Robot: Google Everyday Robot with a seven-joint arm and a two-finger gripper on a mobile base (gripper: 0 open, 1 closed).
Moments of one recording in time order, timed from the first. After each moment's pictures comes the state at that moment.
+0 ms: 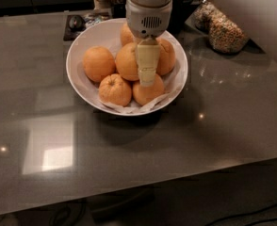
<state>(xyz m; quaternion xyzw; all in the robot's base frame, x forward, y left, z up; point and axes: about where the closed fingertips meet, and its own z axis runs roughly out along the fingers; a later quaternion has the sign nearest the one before) 0.550 -0.007 0.938 -0.75 0.66 -0.04 0.08</state>
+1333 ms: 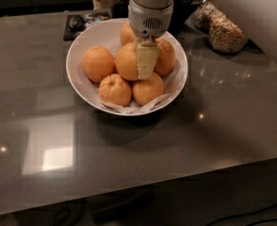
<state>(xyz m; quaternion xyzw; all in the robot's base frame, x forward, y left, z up) 0.562 -0.003 0.931 -0.74 0.66 -0.03 0.09</state>
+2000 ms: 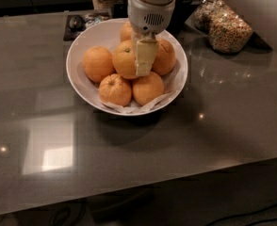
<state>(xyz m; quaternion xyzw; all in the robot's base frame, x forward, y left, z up) 0.560 0.000 0.946 -0.75 0.65 -0.02 0.12</state>
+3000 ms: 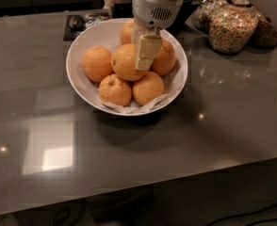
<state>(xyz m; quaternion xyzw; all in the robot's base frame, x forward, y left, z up) 0.555 0.001 0.961 -0.75 0.64 -0.01 0.16</state>
